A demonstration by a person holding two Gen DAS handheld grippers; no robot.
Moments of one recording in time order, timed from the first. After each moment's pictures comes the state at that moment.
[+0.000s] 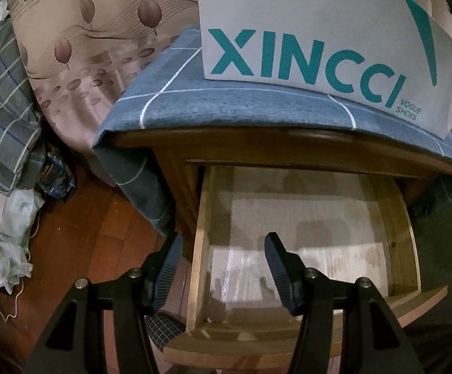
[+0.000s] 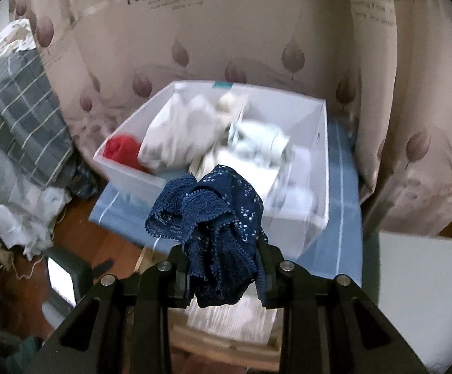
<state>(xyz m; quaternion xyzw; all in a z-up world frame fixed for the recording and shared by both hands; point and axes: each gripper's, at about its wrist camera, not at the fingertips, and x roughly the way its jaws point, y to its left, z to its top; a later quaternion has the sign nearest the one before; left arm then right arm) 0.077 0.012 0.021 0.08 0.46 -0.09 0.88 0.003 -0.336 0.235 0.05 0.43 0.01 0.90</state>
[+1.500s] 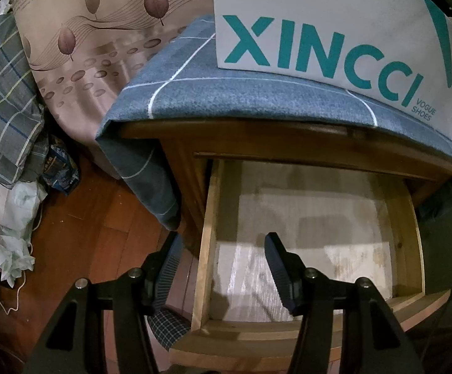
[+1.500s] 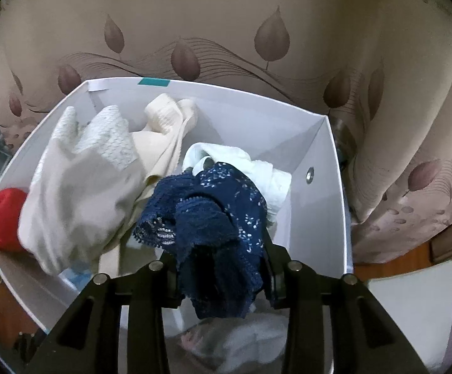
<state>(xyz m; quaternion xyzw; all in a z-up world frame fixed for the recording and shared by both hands) 0.084 0.019 0.014 0.07 0.48 -0.08 0.87 0.125 -0.358 0.175 0.02 0.47 -0.07 0.88</state>
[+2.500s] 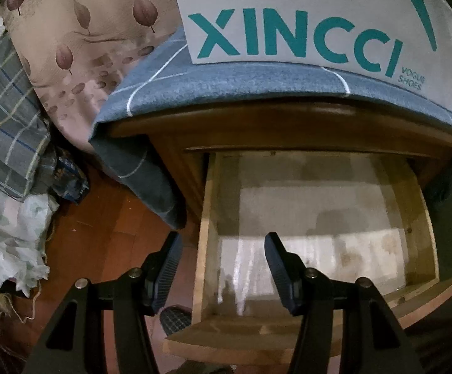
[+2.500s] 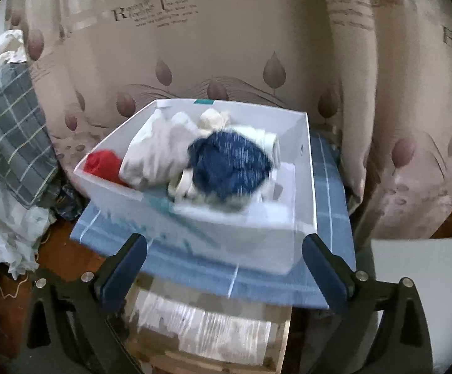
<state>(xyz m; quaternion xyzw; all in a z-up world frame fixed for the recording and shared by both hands) 0.064 -0.002 0.009 0.13 0.47 -0.07 0.87 -0.037 -0.333 0.201 0.04 0.37 -0.02 0.93</state>
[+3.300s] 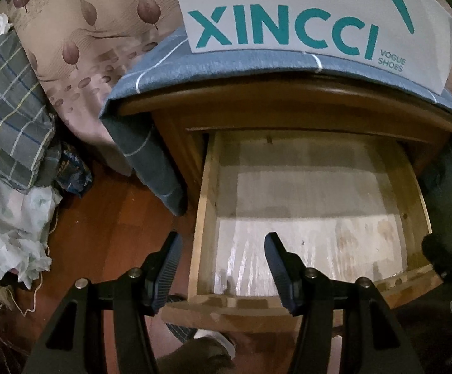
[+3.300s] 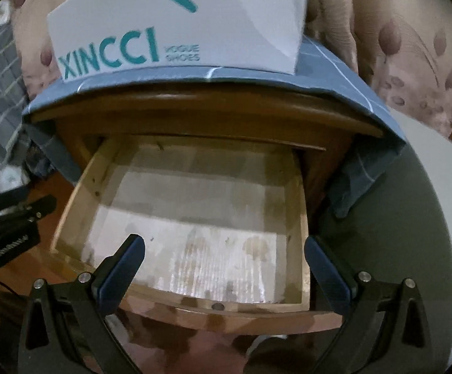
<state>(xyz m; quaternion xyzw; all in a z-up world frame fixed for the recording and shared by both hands) 0.035 0.001 0.008 0.12 0.48 -0.06 0.87 -0.098 -0.311 0.033 0.05 0.45 -0.07 0.89</state>
